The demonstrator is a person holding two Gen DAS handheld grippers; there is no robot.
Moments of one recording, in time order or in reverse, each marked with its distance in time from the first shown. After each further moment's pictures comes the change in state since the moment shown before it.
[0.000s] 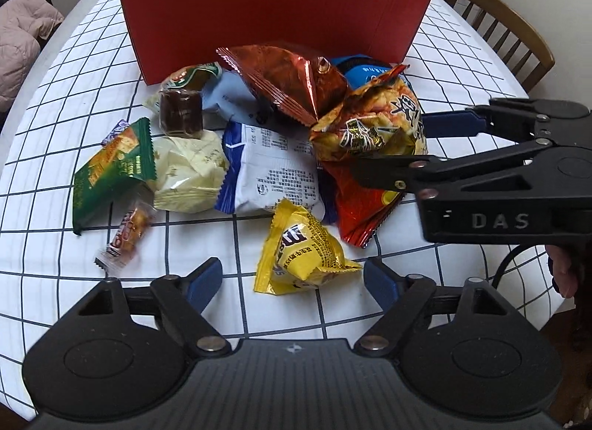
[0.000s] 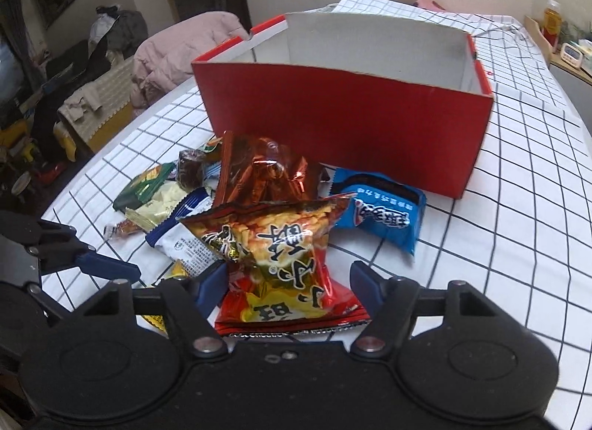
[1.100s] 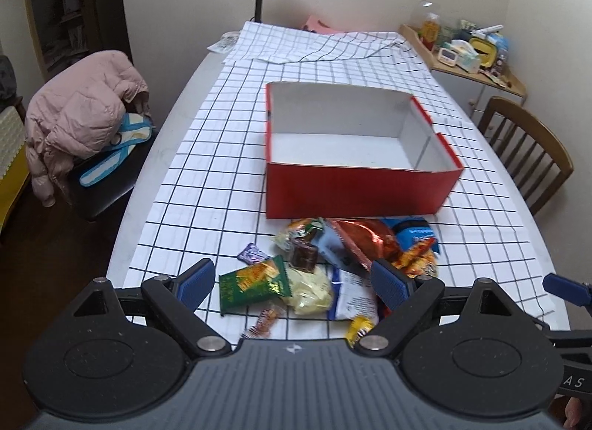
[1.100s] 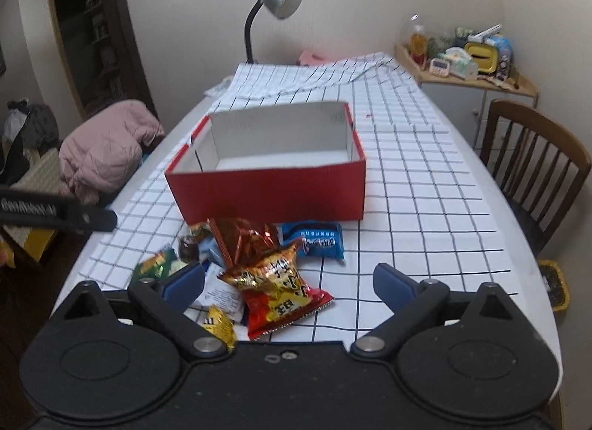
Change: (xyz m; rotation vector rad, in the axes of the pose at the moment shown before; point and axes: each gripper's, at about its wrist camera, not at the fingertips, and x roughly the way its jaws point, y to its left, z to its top) left arm -0.147 0.057 0.037 -0.141 -0.284 0.126; right arm -0.122 0.058 -0.003 0.282 -0.195 -0.289
